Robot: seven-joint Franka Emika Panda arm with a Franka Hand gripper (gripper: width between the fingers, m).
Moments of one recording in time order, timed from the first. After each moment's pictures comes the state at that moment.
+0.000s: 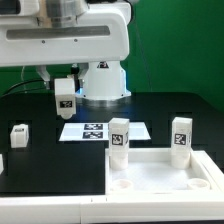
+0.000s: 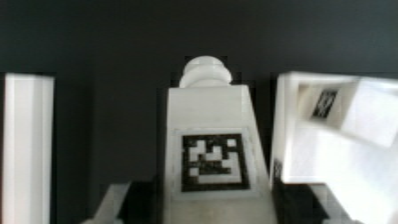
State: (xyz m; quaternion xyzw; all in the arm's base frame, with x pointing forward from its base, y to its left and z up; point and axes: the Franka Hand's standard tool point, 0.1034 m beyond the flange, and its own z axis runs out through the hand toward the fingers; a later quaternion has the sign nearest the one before) arm 0.549 -0.088 0.155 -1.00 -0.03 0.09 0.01
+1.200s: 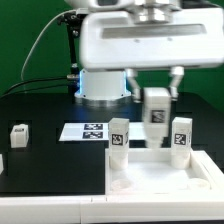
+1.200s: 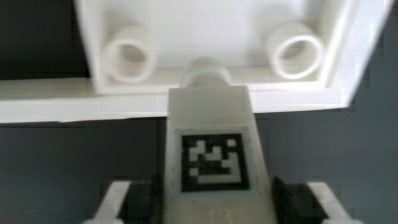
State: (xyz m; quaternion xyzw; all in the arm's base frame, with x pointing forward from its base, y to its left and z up) arm 0.617 0.059 0.151 -0.98 0.02 -0.17 0.01
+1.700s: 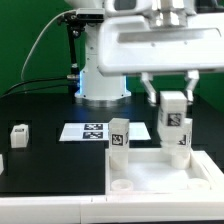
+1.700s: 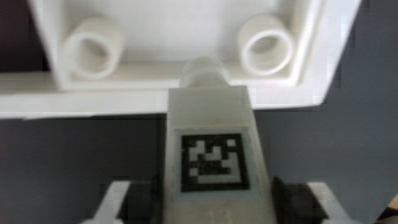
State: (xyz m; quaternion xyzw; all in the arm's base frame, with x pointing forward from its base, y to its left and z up) arm 0.619 0.086 0.134 -0.98 0.01 -0.20 0.01
